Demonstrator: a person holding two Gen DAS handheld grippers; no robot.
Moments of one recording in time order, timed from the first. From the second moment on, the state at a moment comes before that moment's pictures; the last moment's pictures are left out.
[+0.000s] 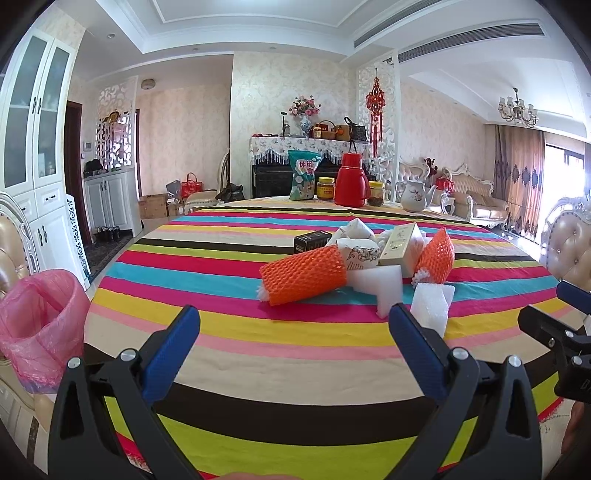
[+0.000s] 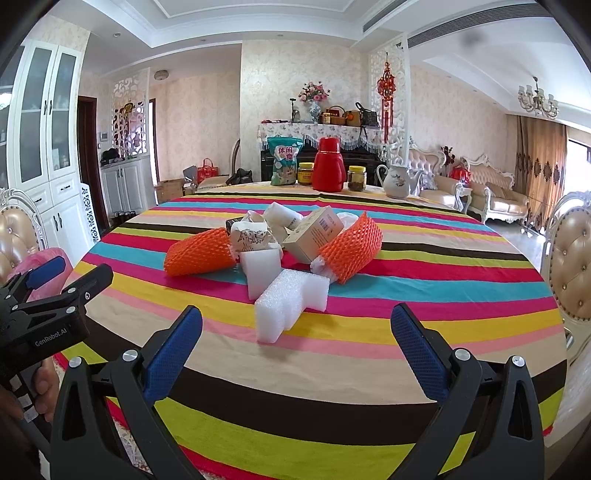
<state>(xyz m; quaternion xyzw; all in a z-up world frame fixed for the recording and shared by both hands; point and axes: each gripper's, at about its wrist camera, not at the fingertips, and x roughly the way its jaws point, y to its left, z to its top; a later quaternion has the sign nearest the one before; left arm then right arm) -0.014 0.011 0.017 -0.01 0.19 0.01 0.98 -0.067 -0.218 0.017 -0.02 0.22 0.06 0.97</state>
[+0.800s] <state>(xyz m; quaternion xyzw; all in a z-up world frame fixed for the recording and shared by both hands) -0.016 0.009 0.016 0.00 0.19 0.01 0.98 -0.068 -0.219 0.019 -0.02 0.22 0.06 0.97</state>
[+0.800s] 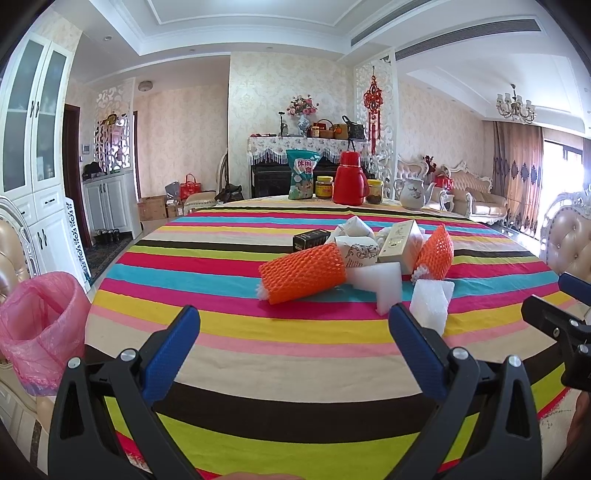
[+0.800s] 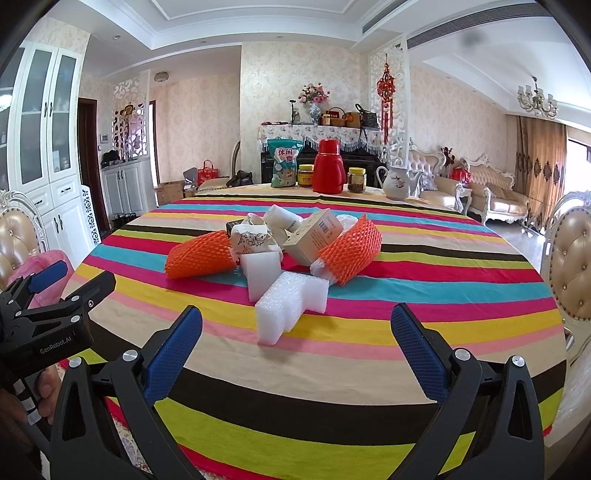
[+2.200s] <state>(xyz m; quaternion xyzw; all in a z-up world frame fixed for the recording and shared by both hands) -0.014 0.009 0.016 0.01 0.19 0.01 0.98 -0.070 -0.220 0.023 -0.01 0.22 0.07 0.97</state>
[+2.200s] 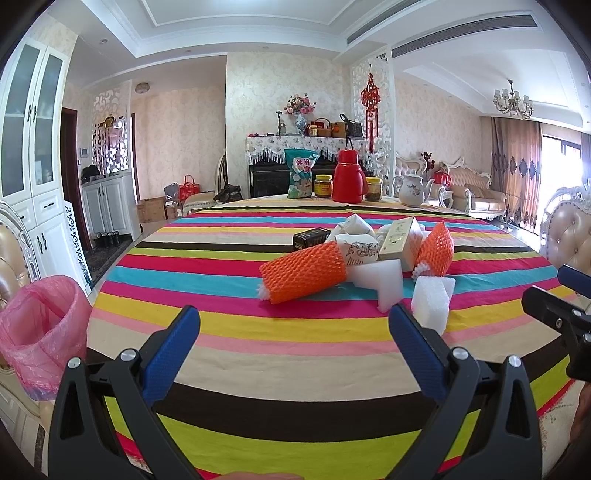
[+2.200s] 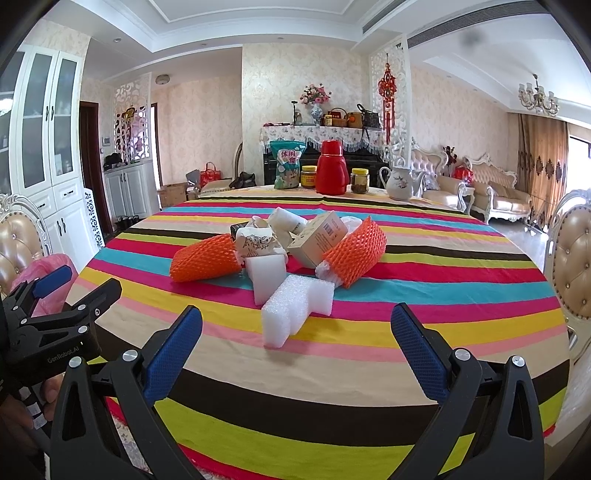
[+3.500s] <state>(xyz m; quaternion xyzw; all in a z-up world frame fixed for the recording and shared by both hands) 0.176 0.045 -0.022 0.05 0.36 -0.07 0.93 0.095 -0.186 -0.045 -0.01 0.41 0.08 0.91</state>
